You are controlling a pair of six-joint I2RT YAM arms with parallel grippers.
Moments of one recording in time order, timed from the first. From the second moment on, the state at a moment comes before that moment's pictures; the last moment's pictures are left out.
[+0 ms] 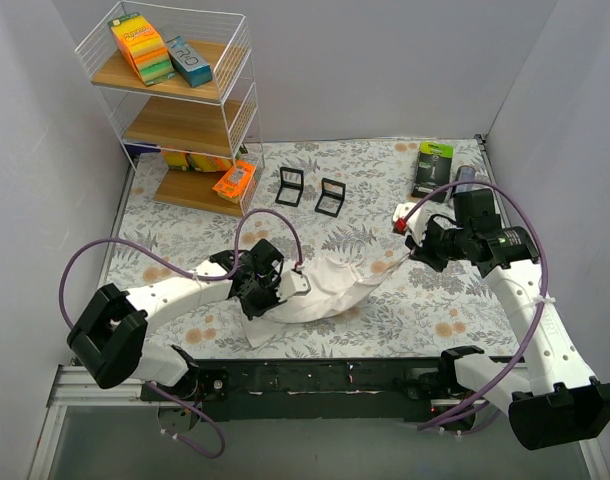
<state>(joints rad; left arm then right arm) -0.77 1.37 0.80 -0.71 0.17 0.46 0.22 1.02 1.09 -1.05 -0.53 -0.90</state>
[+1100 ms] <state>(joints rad) -0.52 1.35 1.62 -1.19 0.35 0.86 0.15 0.92 1.23 -0.86 -0.43 -0.90</state>
